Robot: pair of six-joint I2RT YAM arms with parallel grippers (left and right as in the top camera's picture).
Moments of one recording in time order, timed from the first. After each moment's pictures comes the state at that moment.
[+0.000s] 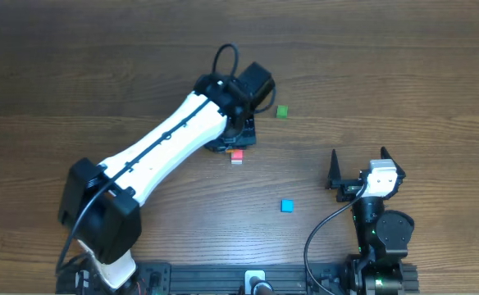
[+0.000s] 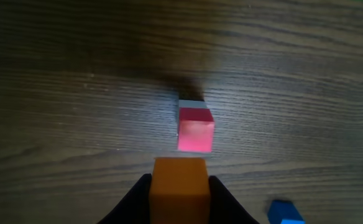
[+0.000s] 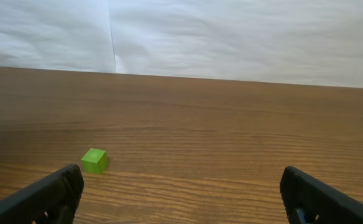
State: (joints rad) left arm -0.71 1.89 1.59 -1.20 -0.05 -0.78; right arm -0.02 0.01 0.01 -0.07 -0.05 -0.05
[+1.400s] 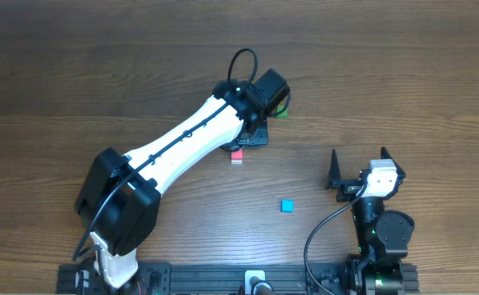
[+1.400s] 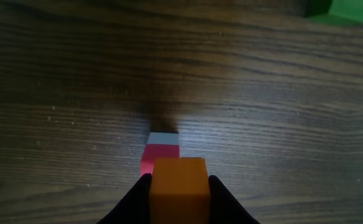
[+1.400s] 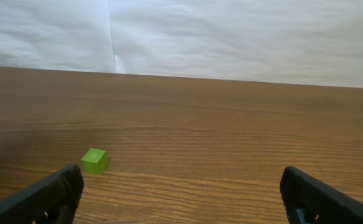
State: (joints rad) left arm -0.75 1.96 1.59 -1.08 -0.11 -0.80; right arm -0.02 0.01 0.01 -0.07 -0.05 -0.05
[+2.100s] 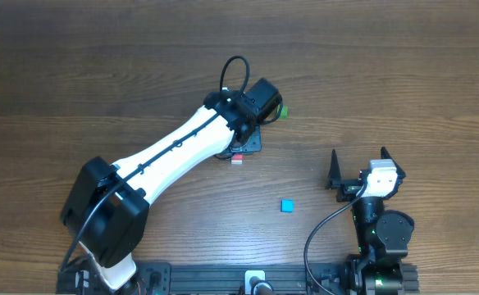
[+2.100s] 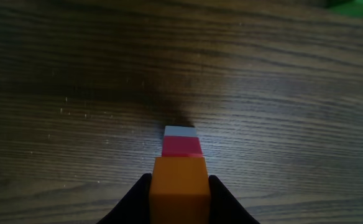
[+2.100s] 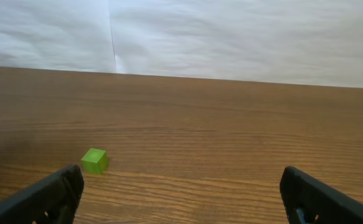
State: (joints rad) left arm -0.76 1.88 1.46 -1.00 -0.12 -0.81; right arm -0.02 0.01 0.01 -0.07 -0.05 -0.04
